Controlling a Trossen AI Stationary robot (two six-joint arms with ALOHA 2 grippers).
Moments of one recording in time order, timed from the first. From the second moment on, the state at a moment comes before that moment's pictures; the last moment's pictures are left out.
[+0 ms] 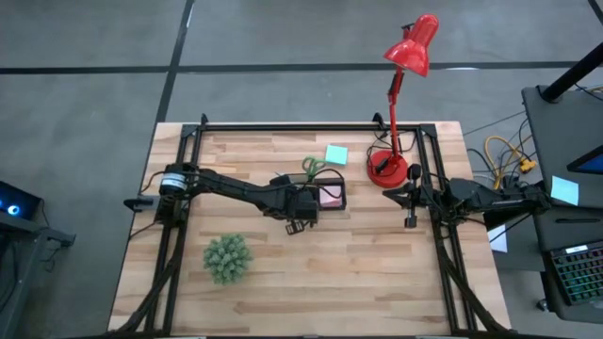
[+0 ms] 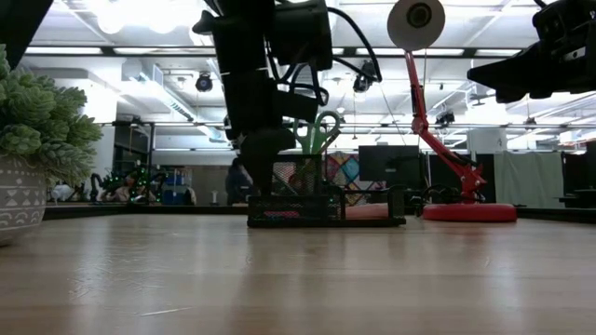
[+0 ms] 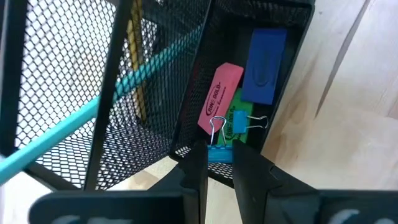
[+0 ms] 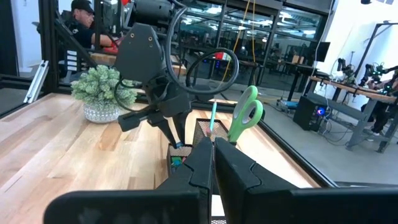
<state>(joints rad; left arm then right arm) -0.08 1.96 1.45 -0.87 -0.45 -0.36 0.09 0.03 0.06 0.00 0.21 -0.18</state>
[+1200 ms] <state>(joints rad) -0.07 1.95 1.45 -0.87 -0.46 -0.33 0.09 0.03 0.06 0.00 0.21 -0.18</state>
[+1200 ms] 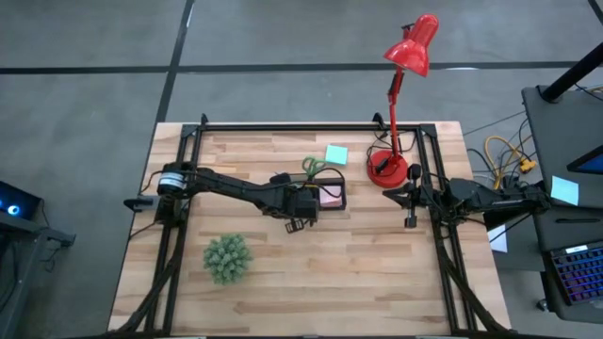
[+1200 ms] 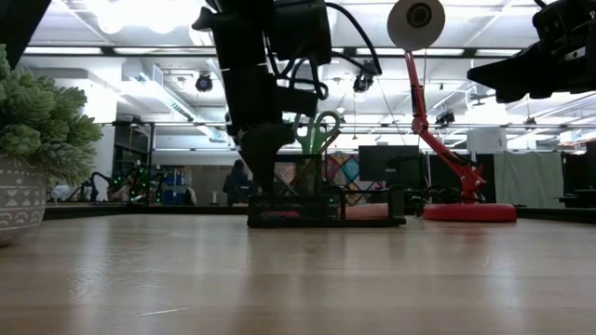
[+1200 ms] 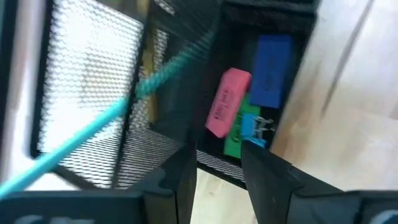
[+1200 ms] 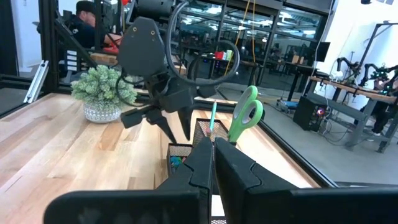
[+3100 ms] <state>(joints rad) 0.03 1.25 0.38 0.90 -0.05 0.29 0.09 0.03 0.06 -0.03 0.21 -0.14</state>
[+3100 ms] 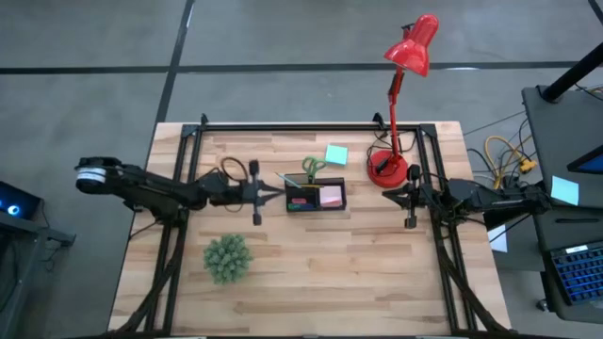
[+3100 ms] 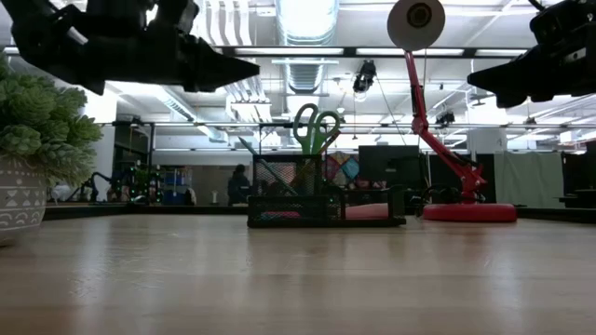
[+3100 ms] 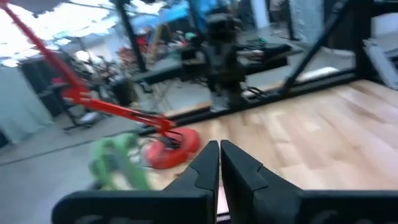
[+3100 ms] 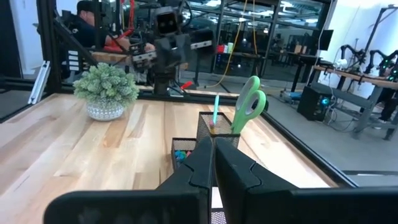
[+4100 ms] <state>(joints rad) 0.07 0.42 0.01 0.42 -0.08 0.16 0.09 0.04 0.06 -0.10 0.24 -0.05</state>
